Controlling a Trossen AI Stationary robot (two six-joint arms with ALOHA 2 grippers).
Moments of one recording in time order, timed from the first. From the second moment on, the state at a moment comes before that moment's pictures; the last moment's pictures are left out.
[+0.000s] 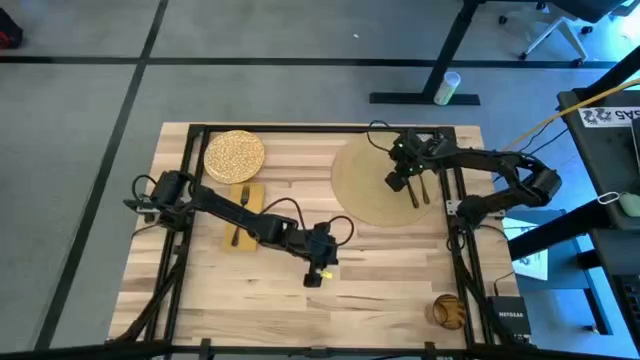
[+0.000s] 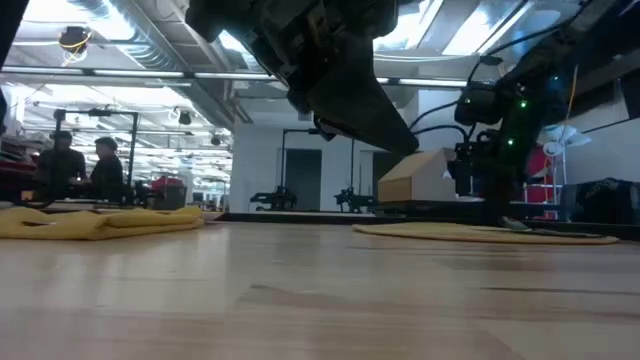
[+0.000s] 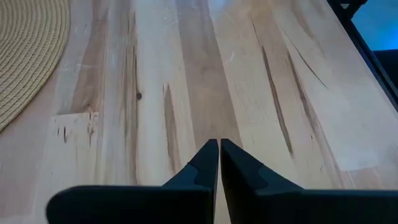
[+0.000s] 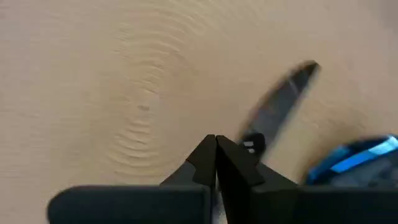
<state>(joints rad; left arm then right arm) -0.25 1.92 1.23 -0.01 -0.05 -0.11 -0.71 1.36 0.61 -0.42 0.05 -0.04</state>
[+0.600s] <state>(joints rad) -0.25 1.92 1.23 -0.01 -0.06 -0.11 -0.71 1.46 0.61 -0.37 0.13 -0.03</state>
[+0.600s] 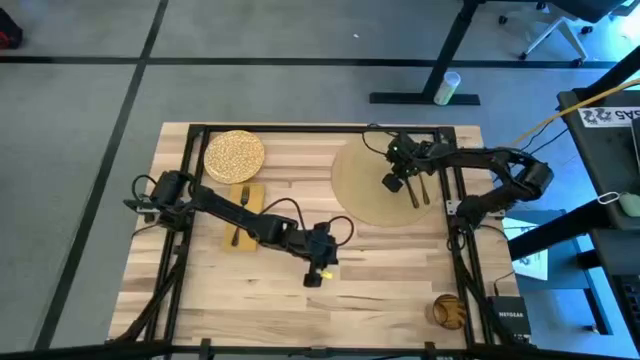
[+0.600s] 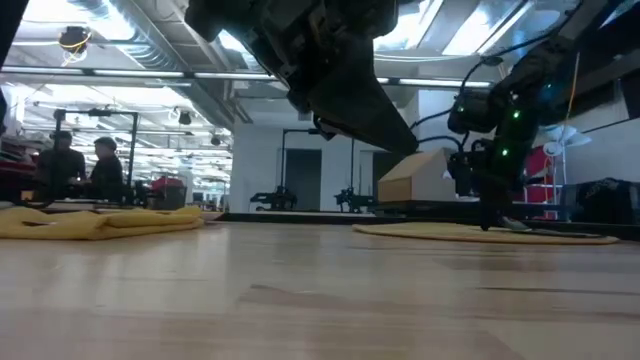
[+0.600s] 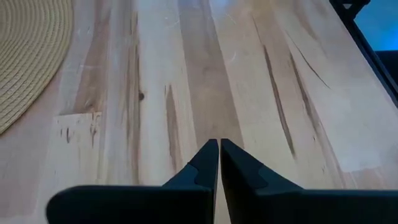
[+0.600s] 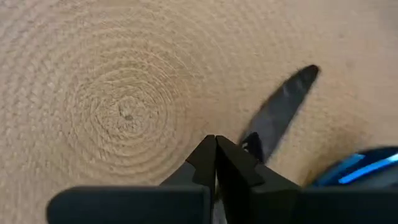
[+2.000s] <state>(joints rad) -0.26 1.92 1.23 -0.02 -0.06 -0.12 -0.72 1.43 0.61 -0.36 0.24 0.03</state>
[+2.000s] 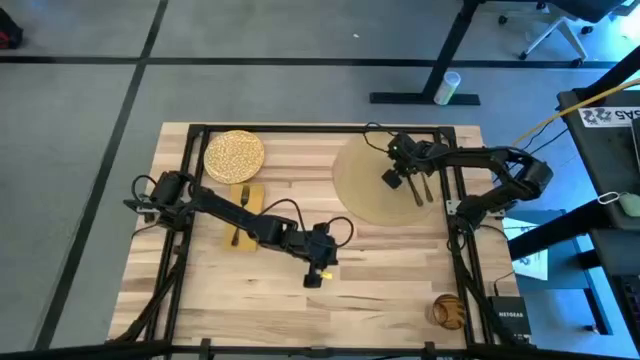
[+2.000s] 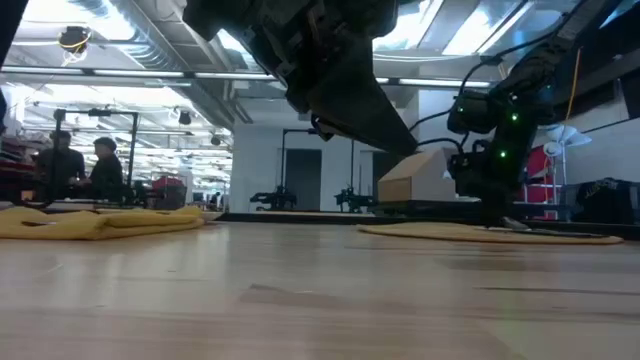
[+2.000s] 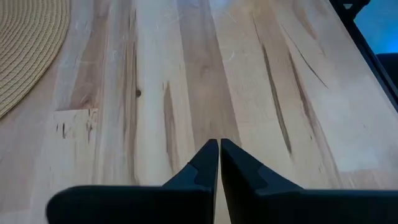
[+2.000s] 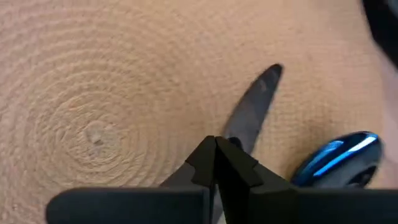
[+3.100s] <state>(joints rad) -0.26 1.92 1.23 -0.02 -0.07 -0.12 -0.77 1.42 0.61 -0.38 0.25 0.00</state>
